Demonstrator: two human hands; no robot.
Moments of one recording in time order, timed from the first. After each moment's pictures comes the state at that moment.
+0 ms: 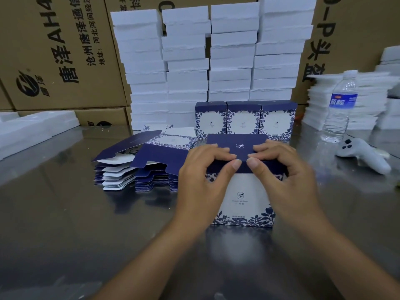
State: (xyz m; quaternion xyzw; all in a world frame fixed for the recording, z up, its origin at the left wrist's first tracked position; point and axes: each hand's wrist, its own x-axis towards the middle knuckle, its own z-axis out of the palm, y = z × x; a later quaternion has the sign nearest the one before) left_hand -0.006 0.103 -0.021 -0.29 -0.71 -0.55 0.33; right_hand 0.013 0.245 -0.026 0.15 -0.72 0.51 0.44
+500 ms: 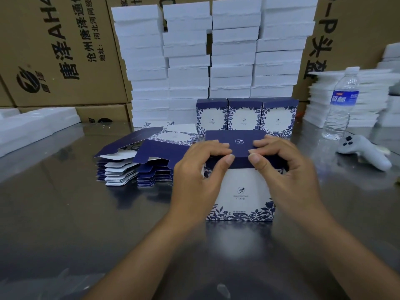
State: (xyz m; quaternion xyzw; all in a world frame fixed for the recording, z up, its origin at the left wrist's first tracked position) left_hand -0.006 0.094 -0.023 -0.30 -0.70 -0.53 0.37; right_hand 0.016 0.243 -0.024 0.15 -0.72 0.53 0.41
